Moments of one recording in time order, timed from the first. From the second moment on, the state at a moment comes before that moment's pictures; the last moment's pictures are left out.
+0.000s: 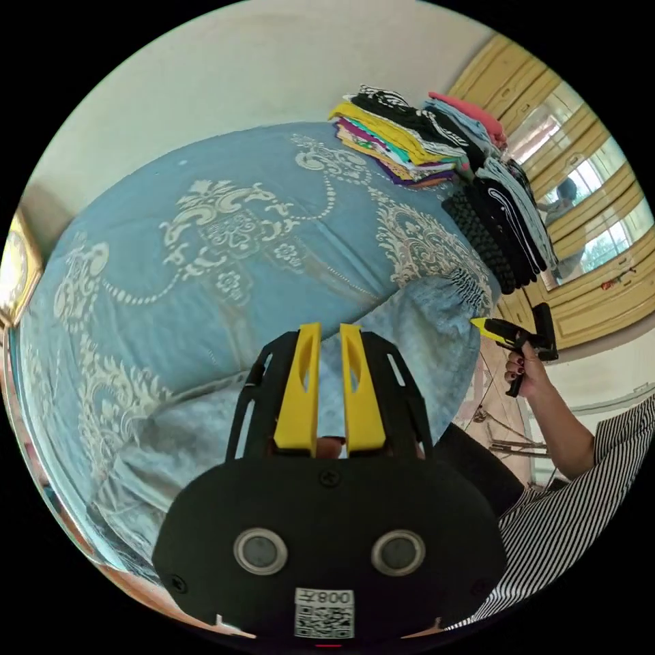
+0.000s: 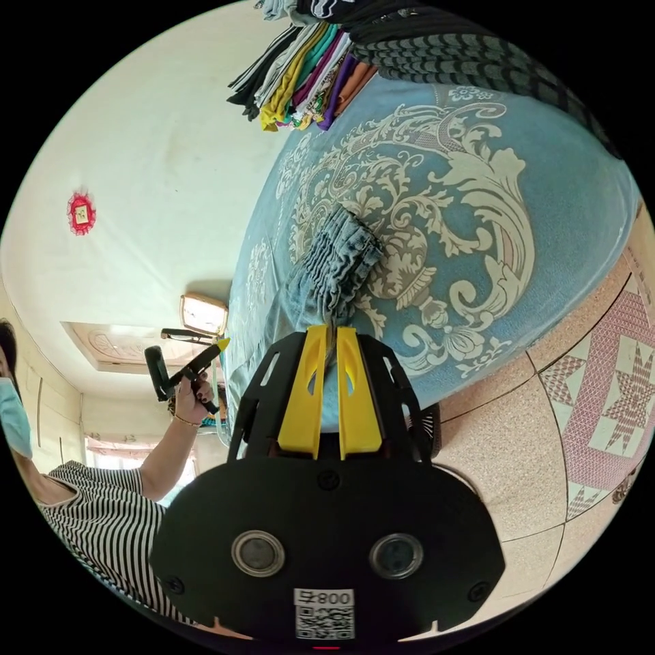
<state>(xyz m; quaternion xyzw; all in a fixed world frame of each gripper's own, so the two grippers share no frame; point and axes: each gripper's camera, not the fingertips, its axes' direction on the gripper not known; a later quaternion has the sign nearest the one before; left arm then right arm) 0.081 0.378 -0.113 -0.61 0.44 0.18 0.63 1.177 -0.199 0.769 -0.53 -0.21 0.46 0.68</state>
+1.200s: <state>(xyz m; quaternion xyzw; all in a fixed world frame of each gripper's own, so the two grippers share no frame) -0.268 0.087 0.060 -0.62 0.34 0.03 0.71 0.612 -0.304 0.976 -0.60 -0.63 0.02 0.50</state>
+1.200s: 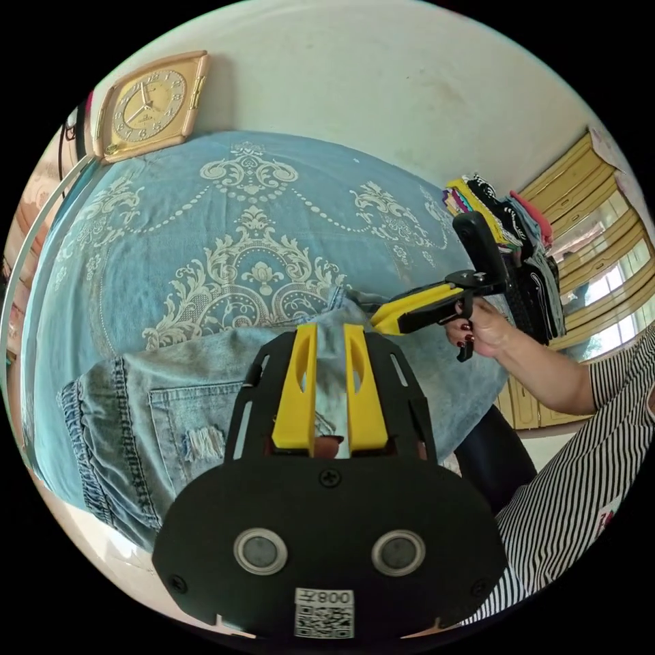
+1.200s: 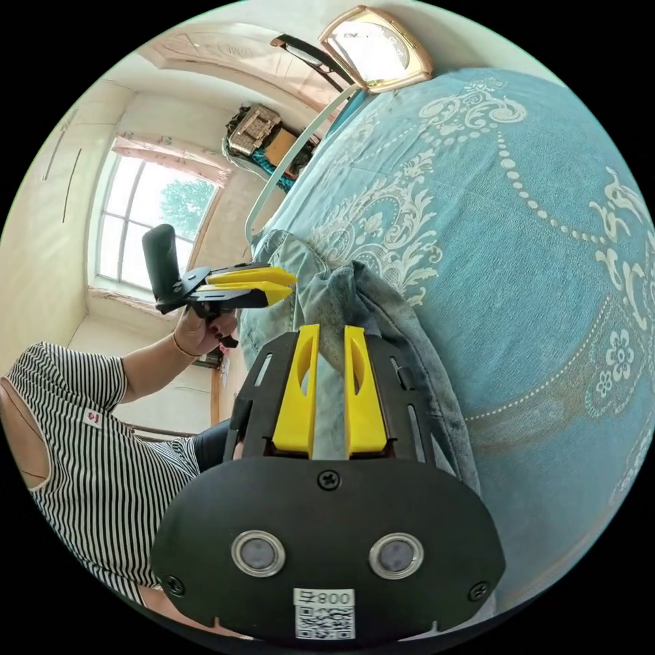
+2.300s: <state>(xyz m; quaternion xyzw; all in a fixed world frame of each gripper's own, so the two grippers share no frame) -0.278 -0.015 0.203 -0.65 0.41 -0.09 0.63 0.505 -0.364 0.951 -0.57 -0.60 -0.07 0.56</state>
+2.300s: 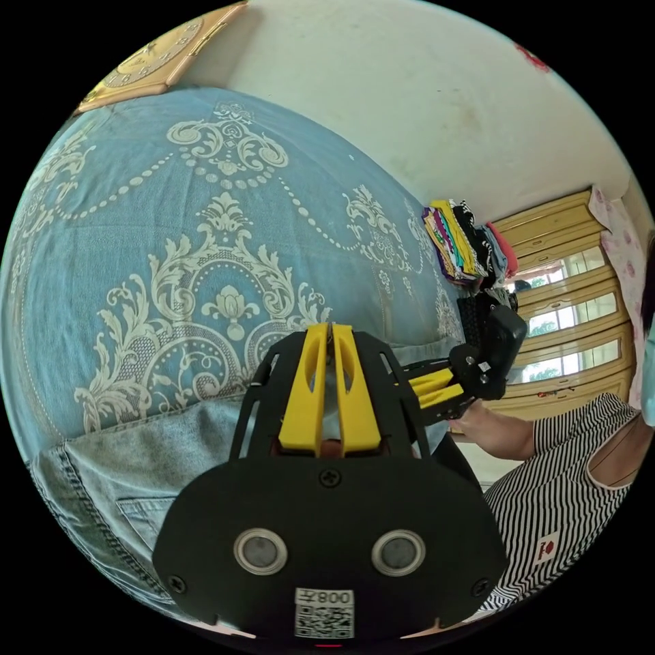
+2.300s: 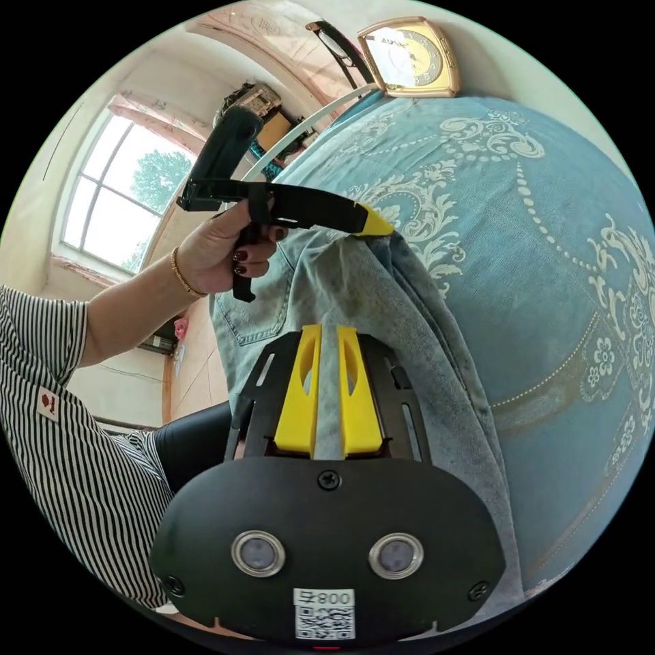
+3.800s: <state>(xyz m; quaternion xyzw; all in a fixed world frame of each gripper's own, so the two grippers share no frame) -0.081 -0.040 0.068 -0.60 0.42 0.29 0.61 0.517 -0.408 0.971 -0.54 -0.54 -0.11 0.64</state>
